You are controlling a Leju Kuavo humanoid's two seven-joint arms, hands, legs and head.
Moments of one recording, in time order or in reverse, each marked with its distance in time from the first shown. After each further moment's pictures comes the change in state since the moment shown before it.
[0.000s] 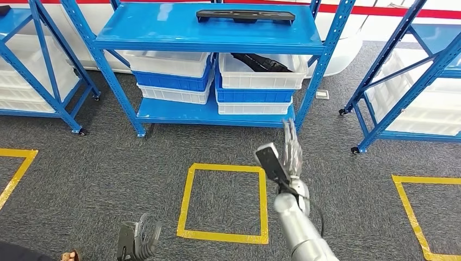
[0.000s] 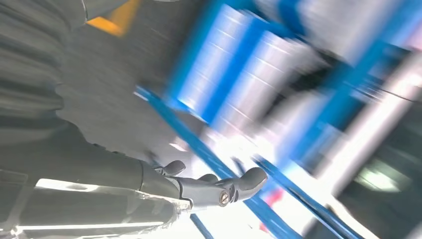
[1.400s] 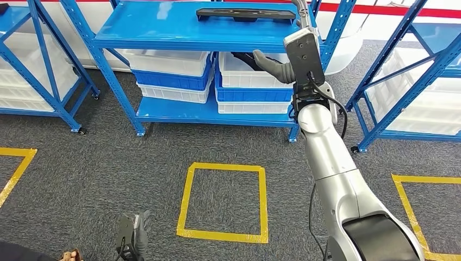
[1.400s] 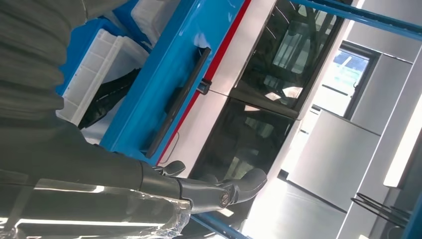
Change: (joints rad) left arm -0.044 0.046 -0.038 0.034 0.029 -0.027 0.100; right arm -0.411 -0.117 0.230 -0.235 -0.368 0.297 0.150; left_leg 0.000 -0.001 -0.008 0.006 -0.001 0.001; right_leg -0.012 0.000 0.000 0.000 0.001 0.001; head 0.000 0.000
